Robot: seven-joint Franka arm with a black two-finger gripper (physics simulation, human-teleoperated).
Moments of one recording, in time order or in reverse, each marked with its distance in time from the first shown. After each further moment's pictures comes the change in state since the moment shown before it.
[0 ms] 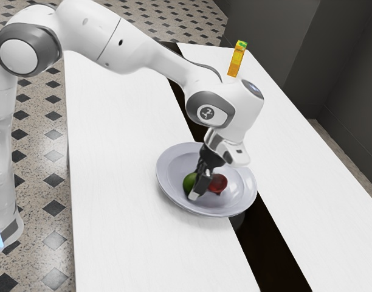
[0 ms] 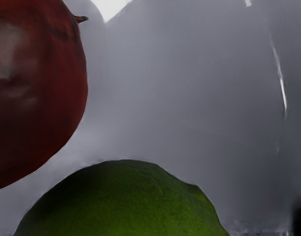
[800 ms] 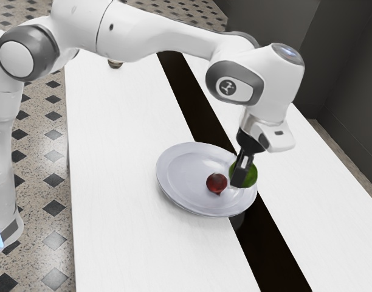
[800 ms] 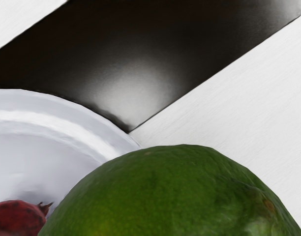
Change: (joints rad) arm -0.040 0.112 -0.248 0.411 0.192 -0.071 -0.064
